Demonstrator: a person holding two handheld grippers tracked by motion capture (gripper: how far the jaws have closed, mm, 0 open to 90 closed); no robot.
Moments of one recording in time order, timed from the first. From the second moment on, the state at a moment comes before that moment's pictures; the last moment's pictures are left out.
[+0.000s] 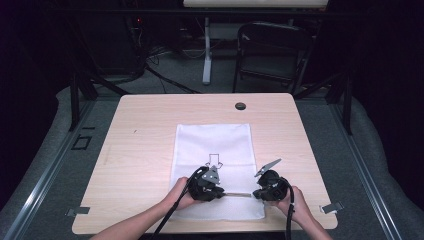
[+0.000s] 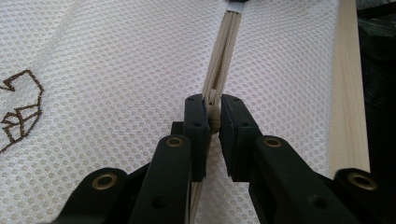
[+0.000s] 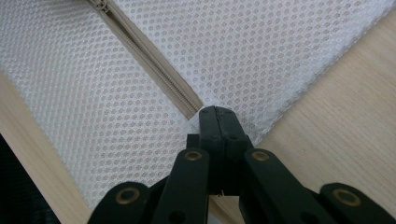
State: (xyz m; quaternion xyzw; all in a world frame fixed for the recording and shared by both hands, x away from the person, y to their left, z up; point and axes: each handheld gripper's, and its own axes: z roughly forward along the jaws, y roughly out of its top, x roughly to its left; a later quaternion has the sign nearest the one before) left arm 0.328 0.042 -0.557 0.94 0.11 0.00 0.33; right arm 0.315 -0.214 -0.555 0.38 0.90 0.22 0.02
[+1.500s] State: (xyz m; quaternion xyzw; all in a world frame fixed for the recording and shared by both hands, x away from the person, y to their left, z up) left arm 0.324 0.073 -0.554 0.94 0.11 -0.01 0.33; right arm 0.315 -0.214 -0.554 0.37 0.90 0.22 0.02
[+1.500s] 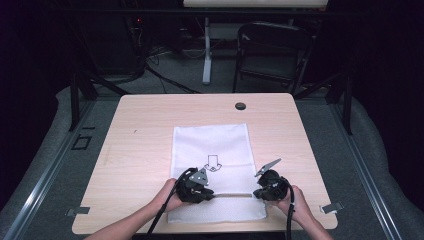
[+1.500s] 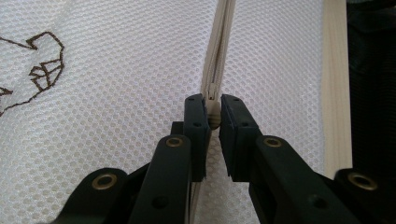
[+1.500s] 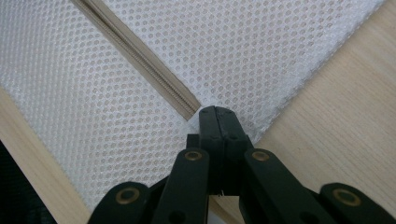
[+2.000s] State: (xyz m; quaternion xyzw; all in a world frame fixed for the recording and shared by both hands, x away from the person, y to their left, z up) left arm 0.324 0.088 -0.555 0.94 0.12 -0.01 0.32; right arm 0.315 -0.214 -0.554 0.38 0.90 0.22 0.02
